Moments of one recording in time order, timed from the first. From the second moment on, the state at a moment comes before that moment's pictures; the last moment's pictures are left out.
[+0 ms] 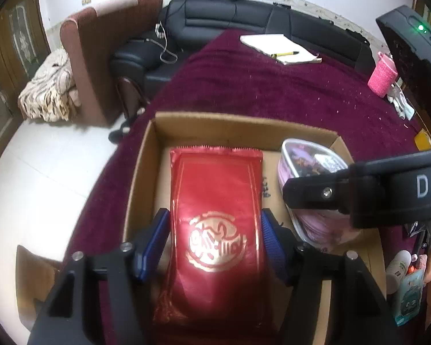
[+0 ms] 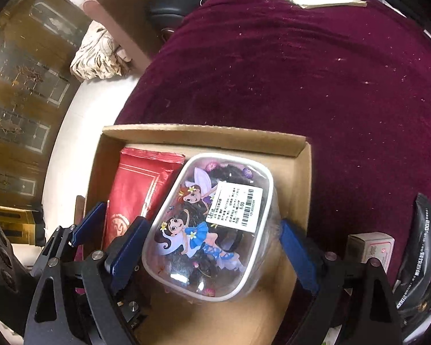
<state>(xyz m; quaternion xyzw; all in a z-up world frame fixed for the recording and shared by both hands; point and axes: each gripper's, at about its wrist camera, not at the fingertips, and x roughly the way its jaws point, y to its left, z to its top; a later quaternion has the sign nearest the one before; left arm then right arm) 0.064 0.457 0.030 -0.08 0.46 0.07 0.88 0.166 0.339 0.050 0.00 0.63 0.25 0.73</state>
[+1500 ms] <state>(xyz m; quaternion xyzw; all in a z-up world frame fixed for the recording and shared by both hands) -0.032 0.466 0.081 -0.11 0.41 0.10 0.90 0.103 0.299 0.060 0.10 0.61 0.33 0.71</state>
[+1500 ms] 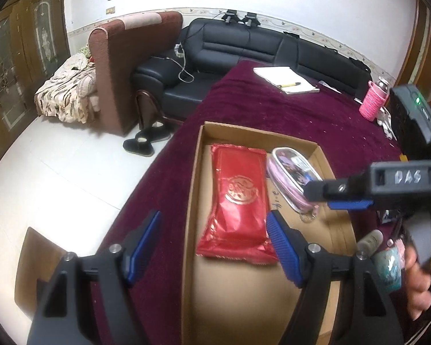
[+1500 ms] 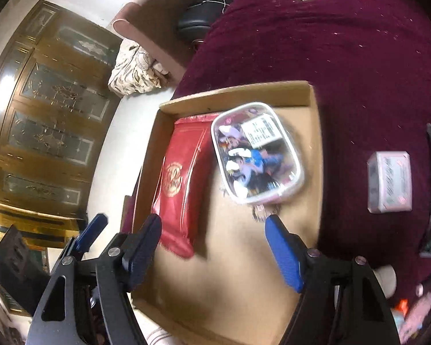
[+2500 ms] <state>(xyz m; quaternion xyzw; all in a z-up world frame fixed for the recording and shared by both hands) 0.082 0.216 0.083 -0.08 0.49 -0.14 0.86 0.038 -0.055 0.092 0.25 0.56 0.12 0.78</state>
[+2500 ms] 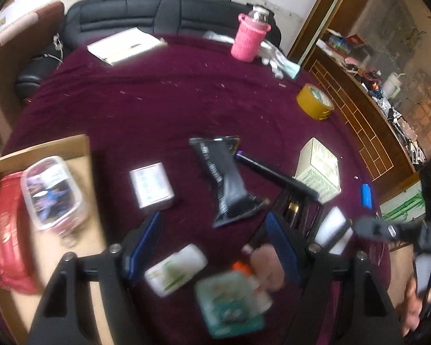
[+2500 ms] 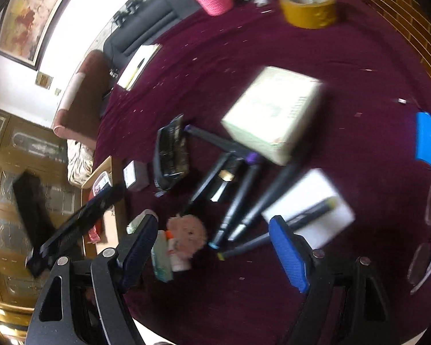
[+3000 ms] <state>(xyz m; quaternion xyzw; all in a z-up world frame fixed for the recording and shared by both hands) 0.167 0.165 0.011 -0.03 0.56 -0.08 0.82 0.066 -0.108 0.086 0.28 0.58 0.07 0.76</state>
